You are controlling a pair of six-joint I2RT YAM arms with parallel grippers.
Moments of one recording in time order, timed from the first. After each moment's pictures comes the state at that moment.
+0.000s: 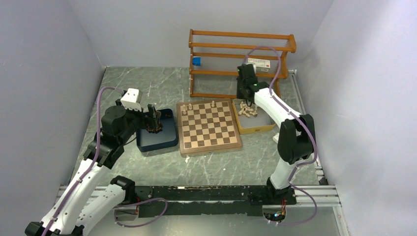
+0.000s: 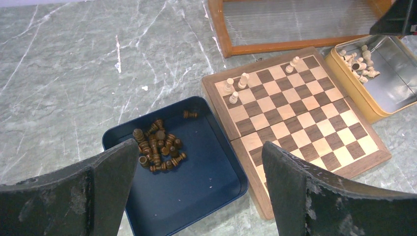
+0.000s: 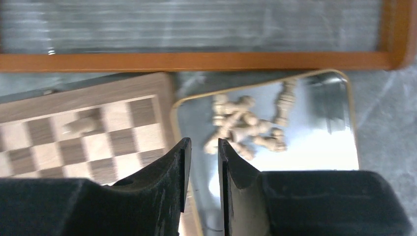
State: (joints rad) left arm -0.39 0.71 0.78 -0.34 -0.09 -0.15; right arm 0.38 1.77 1.44 -0.47 0.28 0.25
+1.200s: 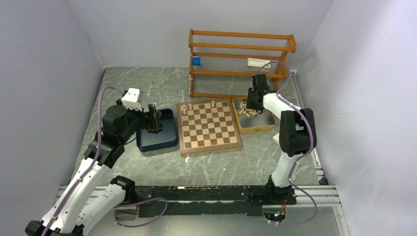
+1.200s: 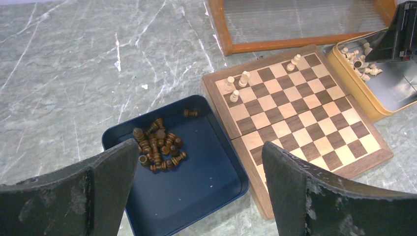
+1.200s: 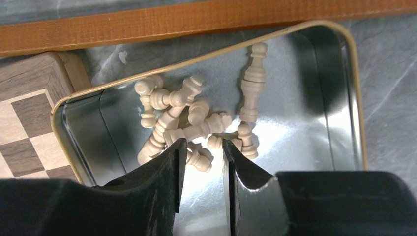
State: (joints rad) left arm -0.39 0.72 0.78 -0.34 -0.09 -0.15; right arm 0.15 1.85 1.25 -0.35 0.12 0.22
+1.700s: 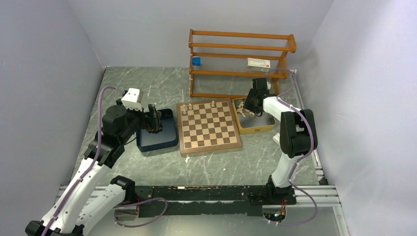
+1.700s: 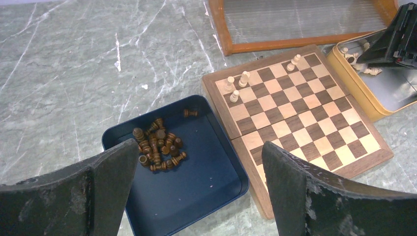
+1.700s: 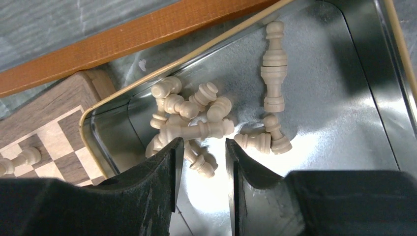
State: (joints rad) left arm -0.39 0.72 0.78 -0.34 -0.09 -0.15; right arm 0.15 1.83 1.17 -0.26 0.07 0.49
